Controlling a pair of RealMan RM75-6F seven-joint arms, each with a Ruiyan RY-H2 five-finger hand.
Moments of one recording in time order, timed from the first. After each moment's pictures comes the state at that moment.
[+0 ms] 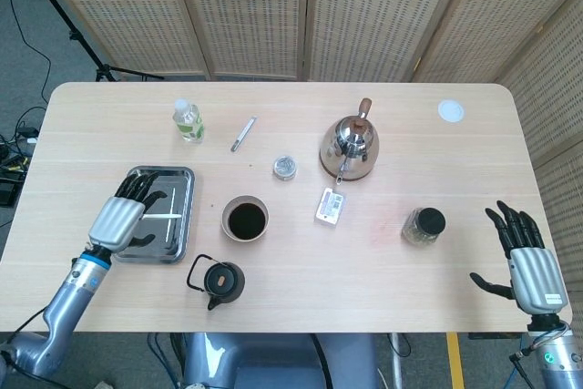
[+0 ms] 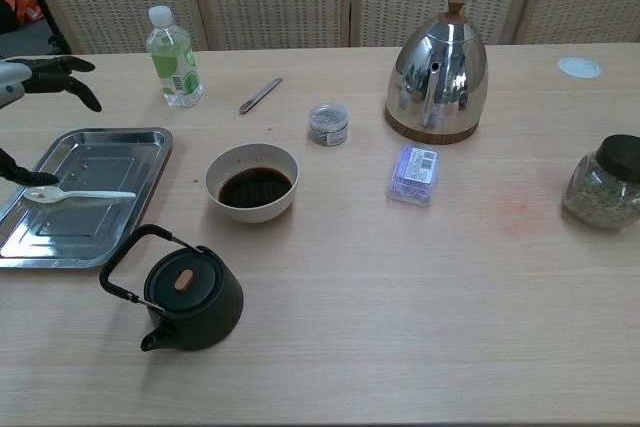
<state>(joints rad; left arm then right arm) -0.44 -1.40 -0.14 -1.41 1.42 1.05 0.14 0.11 -1.17 0.06 -1.57 -1.55 1.49 0.13</state>
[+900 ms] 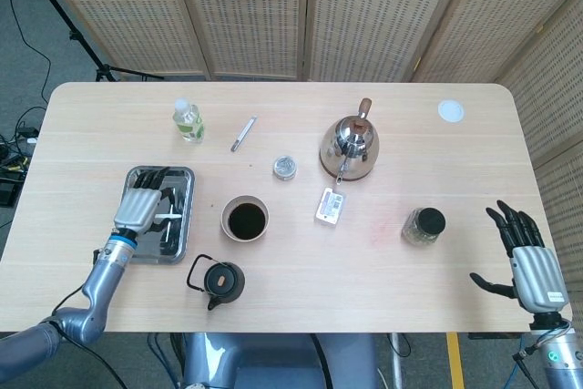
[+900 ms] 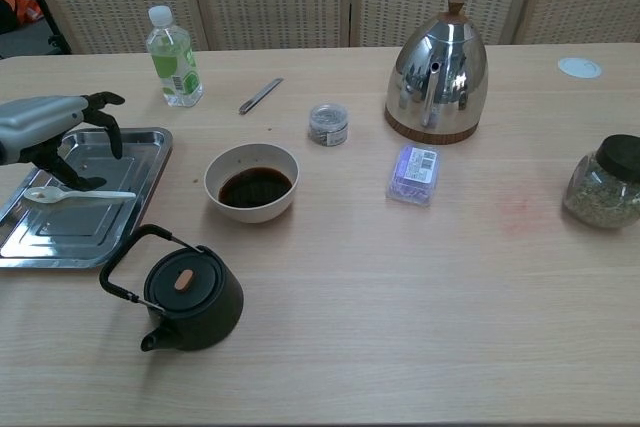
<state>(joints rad) -0.56 -1.63 -0.18 -1.12 1.22 0.91 0.14 0.12 -1.15 0.06 -1.57 -1.55 1.47 0.20</state>
